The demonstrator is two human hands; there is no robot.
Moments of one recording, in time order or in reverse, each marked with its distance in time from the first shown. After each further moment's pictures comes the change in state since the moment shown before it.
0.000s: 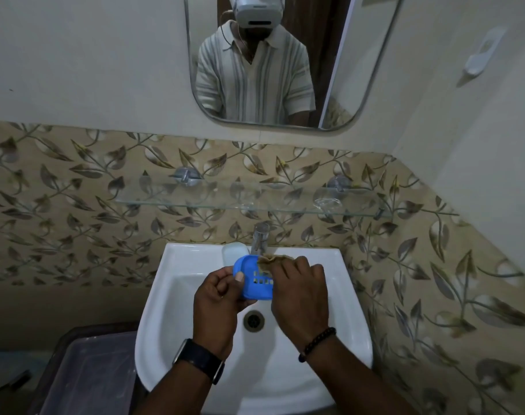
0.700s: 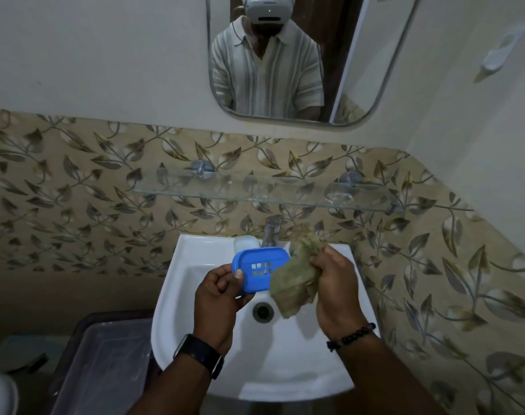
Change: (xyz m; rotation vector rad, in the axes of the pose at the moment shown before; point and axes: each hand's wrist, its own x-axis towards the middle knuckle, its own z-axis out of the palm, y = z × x) left_hand -0.007 0.002 -0.023 -0.052 0.051 -0.072; right_hand 0.007 -0.004 -0.047 1.523 0.053 0.824
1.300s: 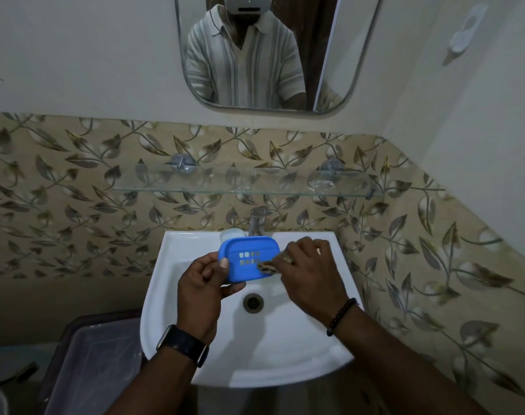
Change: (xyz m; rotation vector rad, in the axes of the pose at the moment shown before) left_hand -0.002 0.007 0.001 0.050 -0.063 0.092; right_hand 0.016 0.028 -0.040 -1.536 -0.259 -1.140
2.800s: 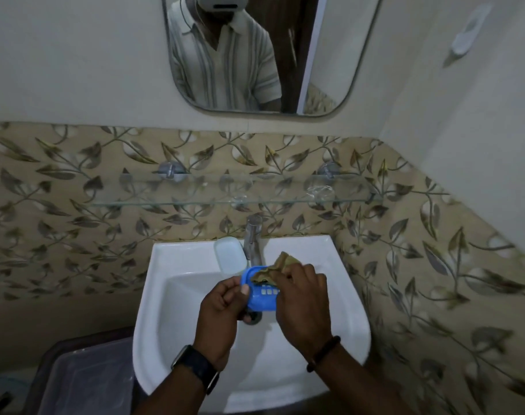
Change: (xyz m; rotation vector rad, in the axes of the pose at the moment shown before) left_hand 0.012 -0.026 0.000 0.092 -0.225 -0.129; right_hand 0.002 -0.048 0.028 0.132 -0.047 0.453
